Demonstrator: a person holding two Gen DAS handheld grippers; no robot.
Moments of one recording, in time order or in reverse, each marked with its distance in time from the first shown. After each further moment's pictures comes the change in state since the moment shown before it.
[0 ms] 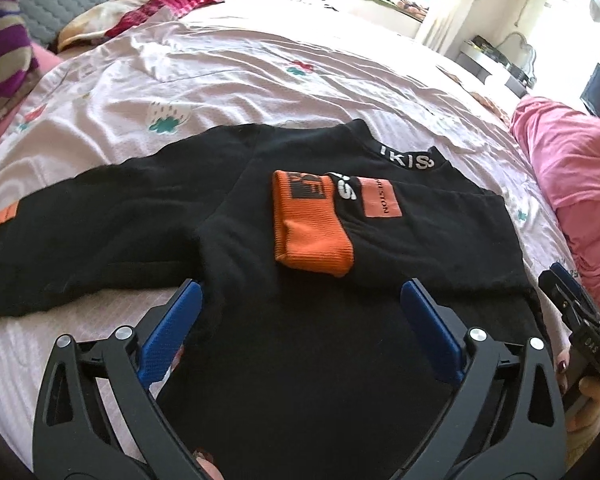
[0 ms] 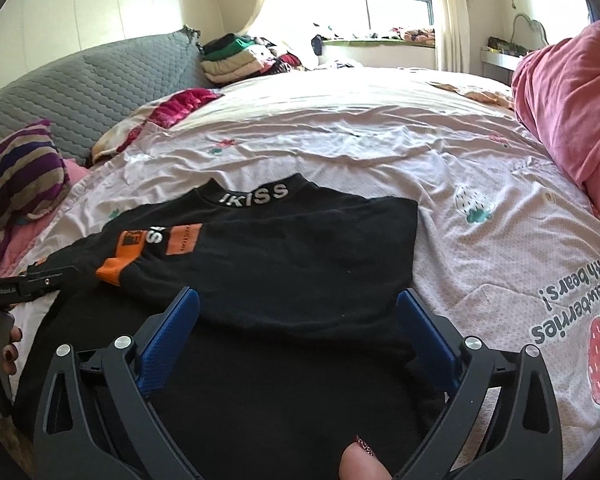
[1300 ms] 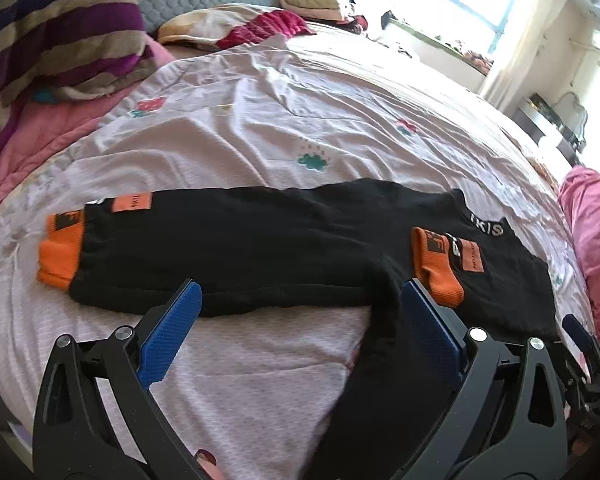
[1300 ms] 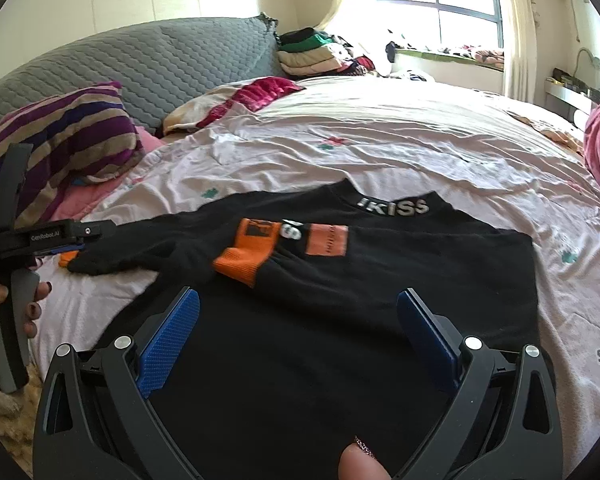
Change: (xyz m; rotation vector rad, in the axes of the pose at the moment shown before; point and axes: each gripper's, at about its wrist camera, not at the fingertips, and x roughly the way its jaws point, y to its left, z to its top) left arm -0.065 0.103 0.001 -0.181 -0.124 0.159; right arm 0.003 0.134 0.005 -0.167 0.018 0.164
